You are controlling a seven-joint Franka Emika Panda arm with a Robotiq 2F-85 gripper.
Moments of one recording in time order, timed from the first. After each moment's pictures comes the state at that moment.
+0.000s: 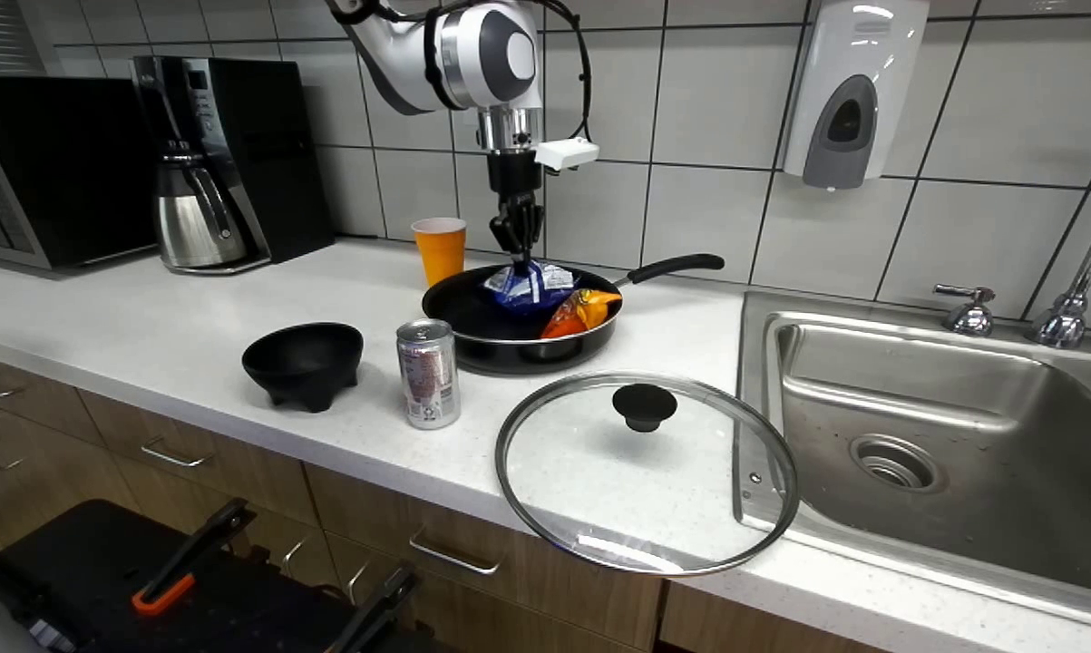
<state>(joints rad) -0.06 0.48 0.02 -1.78 -0.12 2.24 -1.54</state>
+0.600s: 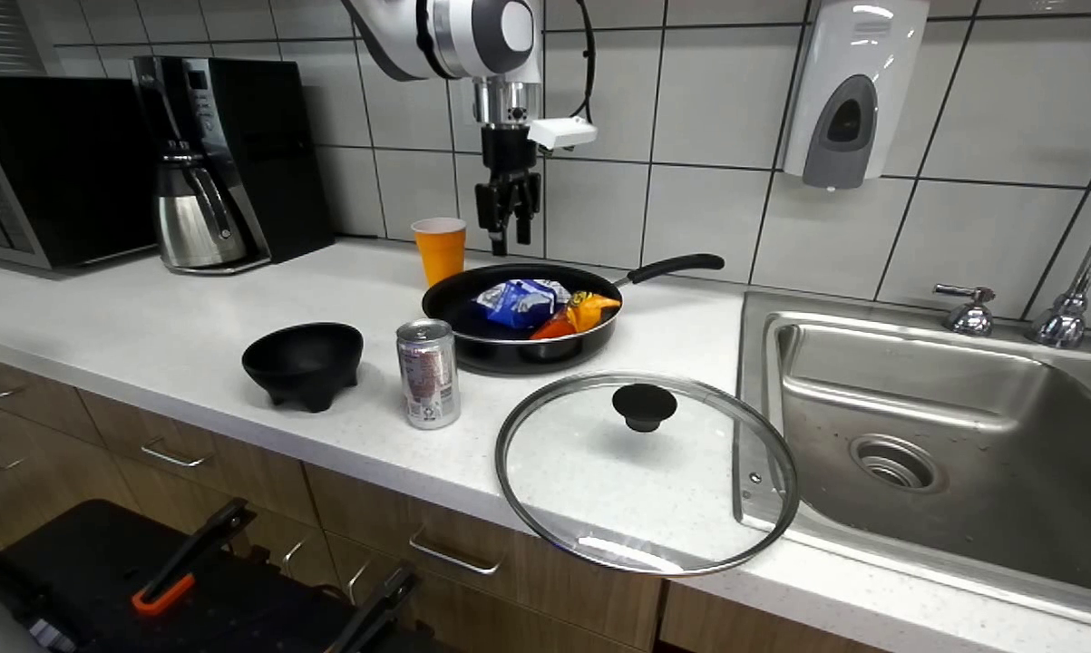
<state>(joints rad) -0.07 0.42 0.04 -1.79 -0.03 2.21 -1.55</state>
